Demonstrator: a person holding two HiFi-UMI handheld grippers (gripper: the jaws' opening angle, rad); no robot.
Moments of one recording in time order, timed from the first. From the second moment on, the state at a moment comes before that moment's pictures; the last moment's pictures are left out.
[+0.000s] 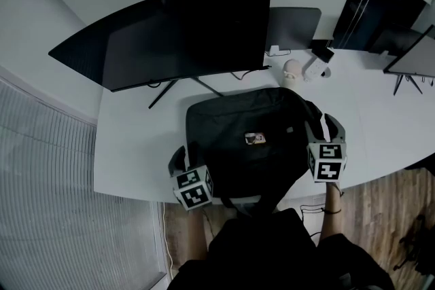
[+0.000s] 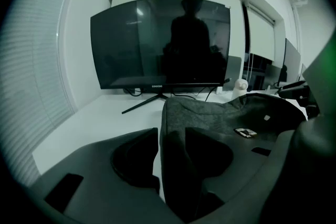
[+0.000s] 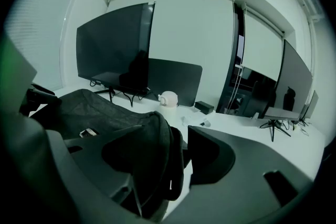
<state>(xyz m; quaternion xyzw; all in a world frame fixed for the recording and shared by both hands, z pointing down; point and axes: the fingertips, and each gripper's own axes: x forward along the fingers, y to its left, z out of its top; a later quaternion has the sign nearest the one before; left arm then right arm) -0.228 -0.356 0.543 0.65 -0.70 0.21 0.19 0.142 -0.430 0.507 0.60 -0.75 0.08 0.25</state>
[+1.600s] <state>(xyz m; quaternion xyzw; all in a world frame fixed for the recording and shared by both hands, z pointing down) -0.201 -0.307 0.368 0.74 -0.67 0.03 0.03 0.135 -0.368 0.345 0.52 -0.85 0.03 -0.02</state>
